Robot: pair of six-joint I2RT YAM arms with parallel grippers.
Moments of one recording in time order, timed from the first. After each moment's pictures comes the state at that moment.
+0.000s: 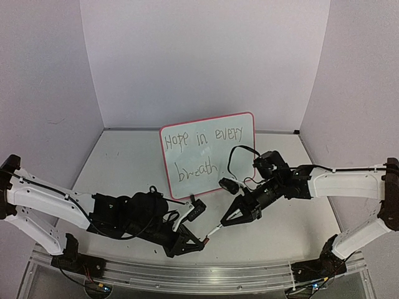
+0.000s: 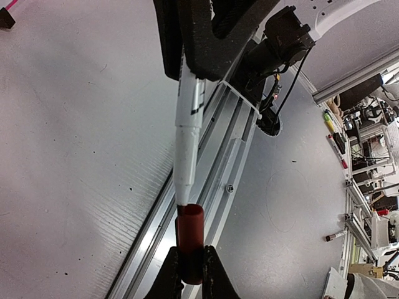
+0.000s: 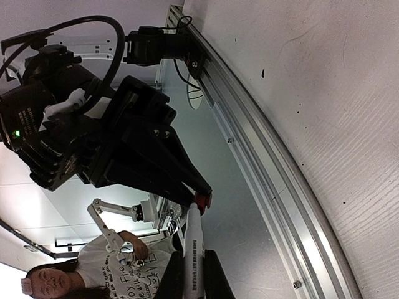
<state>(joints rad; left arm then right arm) -1.40 1.37 0.76 0.04 0.19 -0.58 0.81 1.42 0.82 -0.22 -1.06 0.70</state>
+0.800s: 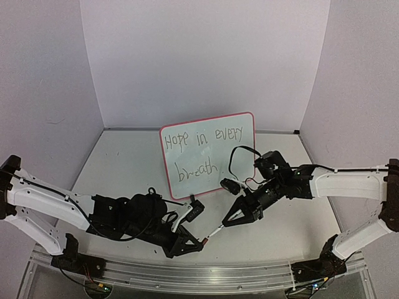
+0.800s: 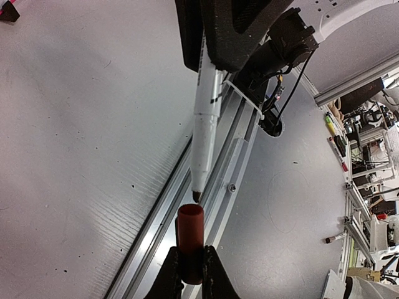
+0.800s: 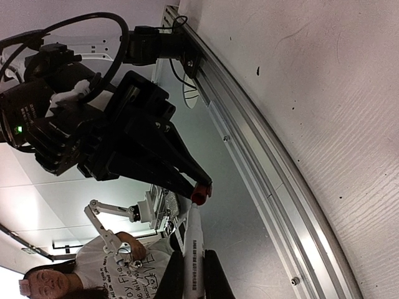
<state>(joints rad) -1.40 1.37 0.73 0.06 0.18 -0.60 0.81 1.40 0.82 -0.26 -1.05 0.68</state>
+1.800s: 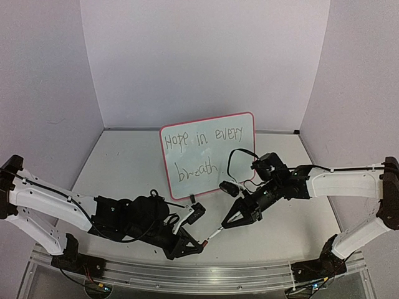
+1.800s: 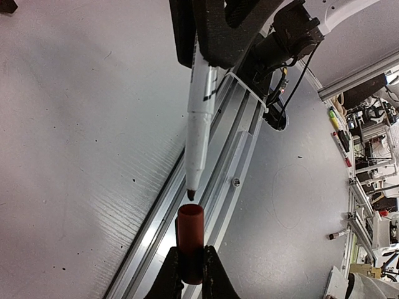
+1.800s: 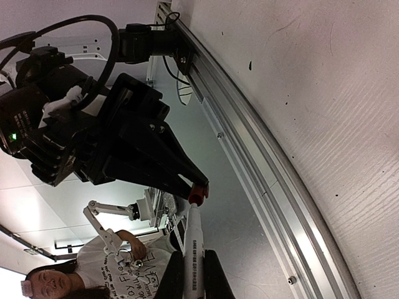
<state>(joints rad) -1.41 1.39 0.73 0.05 0.18 -0.60 0.81 1.43 0.82 -0.26 -1.05 0.67</state>
